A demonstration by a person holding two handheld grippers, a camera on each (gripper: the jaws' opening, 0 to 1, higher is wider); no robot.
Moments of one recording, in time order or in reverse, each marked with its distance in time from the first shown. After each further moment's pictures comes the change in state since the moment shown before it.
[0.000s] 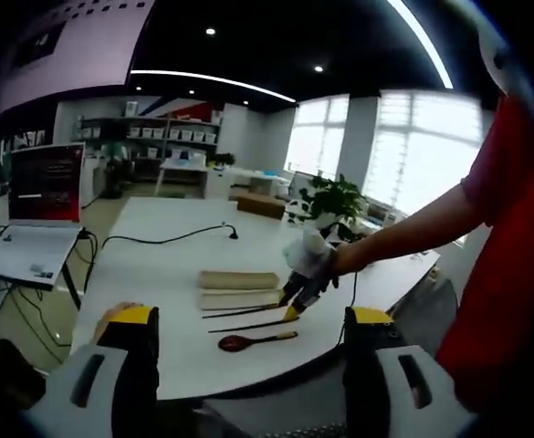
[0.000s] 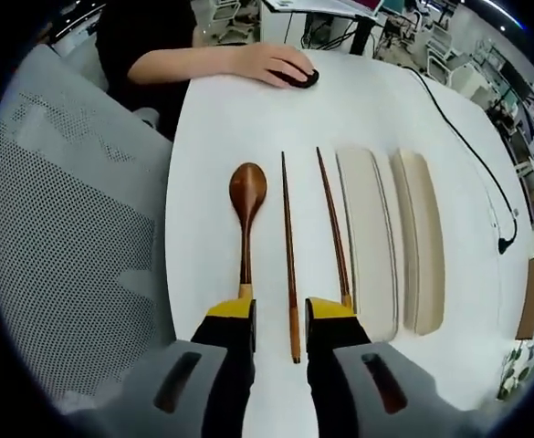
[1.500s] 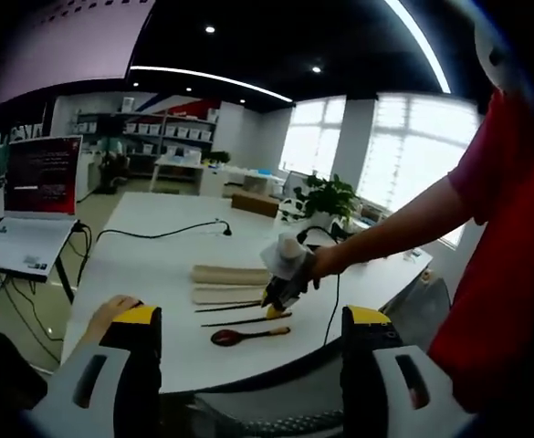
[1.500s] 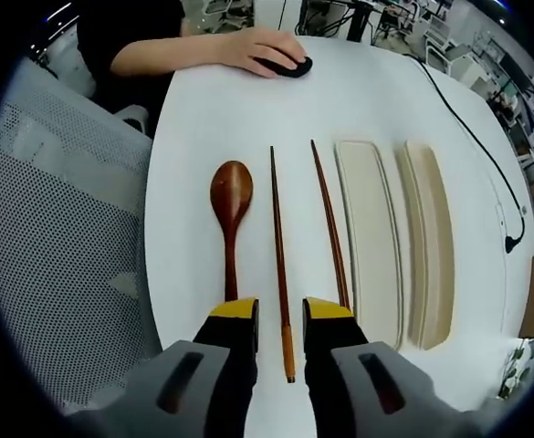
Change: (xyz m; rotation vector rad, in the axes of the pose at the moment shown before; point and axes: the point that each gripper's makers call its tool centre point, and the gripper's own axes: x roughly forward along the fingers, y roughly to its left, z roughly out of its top) left arm -0.004 -0.003 -0.010 -0.028 0.009 -0.035; right arm 0.022 -0.009 0.004 0.020 0.047 -0.004
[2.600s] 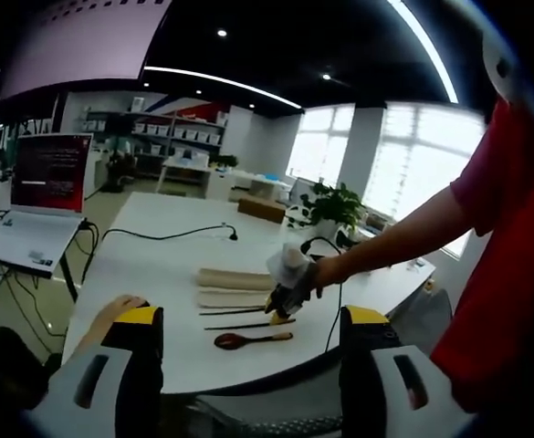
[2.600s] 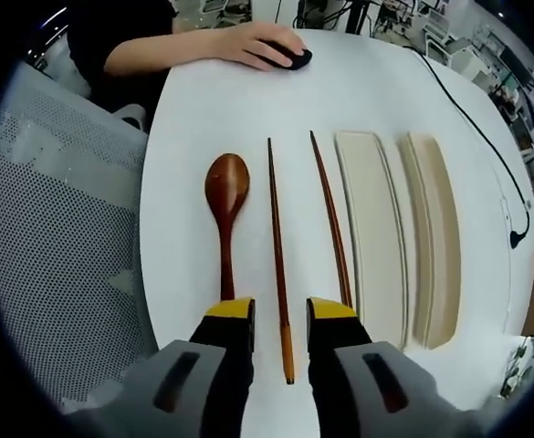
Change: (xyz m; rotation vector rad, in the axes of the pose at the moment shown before) left arm -0.001 0.009 0.007 -0.022 -0.019 0.029; right arm 0.010 -0.006 -0.006 -0.007 0.017 0.005
